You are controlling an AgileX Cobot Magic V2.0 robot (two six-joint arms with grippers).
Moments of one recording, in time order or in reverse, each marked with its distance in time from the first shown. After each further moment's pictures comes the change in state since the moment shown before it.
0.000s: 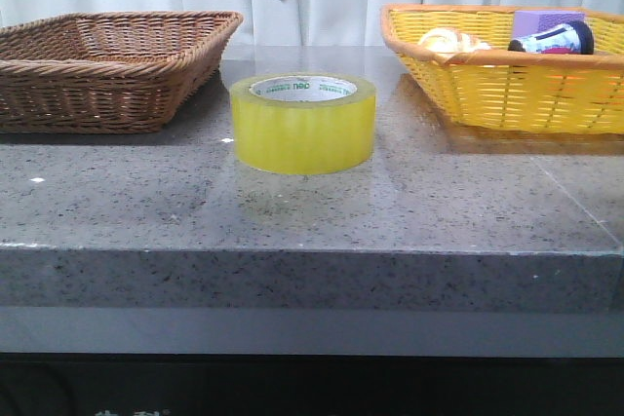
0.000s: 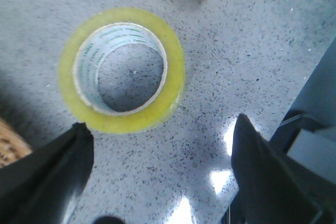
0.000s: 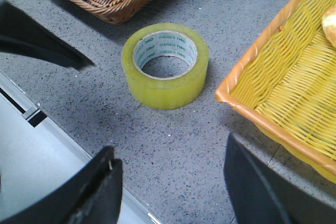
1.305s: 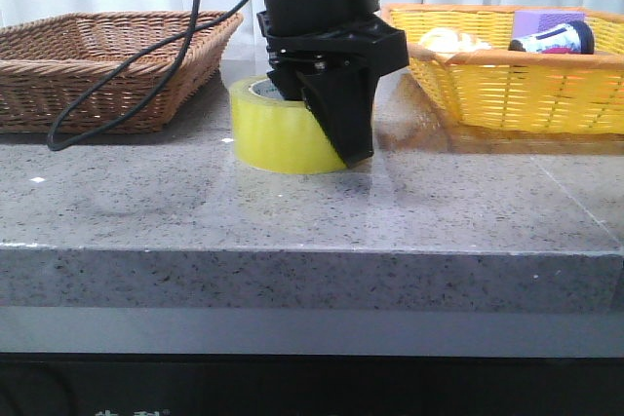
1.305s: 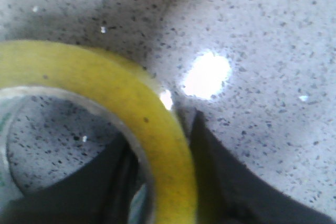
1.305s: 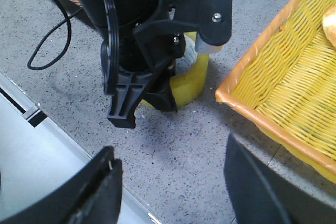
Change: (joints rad) left arm -0.002 0.456 -0.312 -0.050 0.138 0.032; right arm 0.000 0.000 0.000 0.002 0.000 0.000
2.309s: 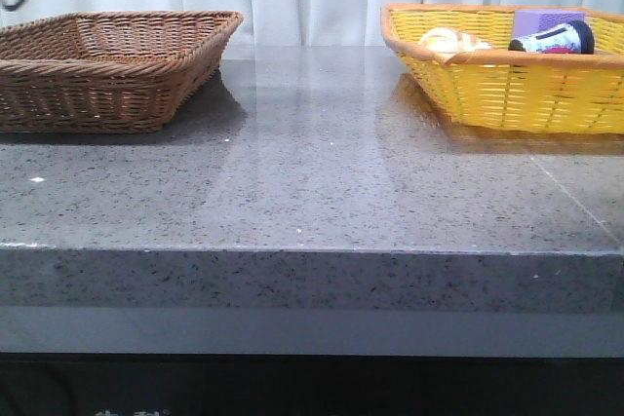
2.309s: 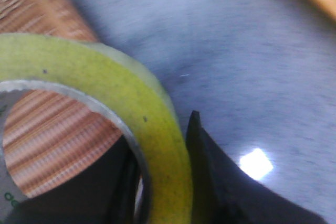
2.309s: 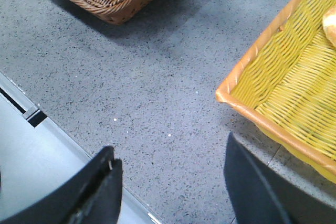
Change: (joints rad) left arm 0.269 -0.099 -0.268 0.153 0.053 -0.218; right arm 0.000 0.000 0.000 0.000 0.000 0.000
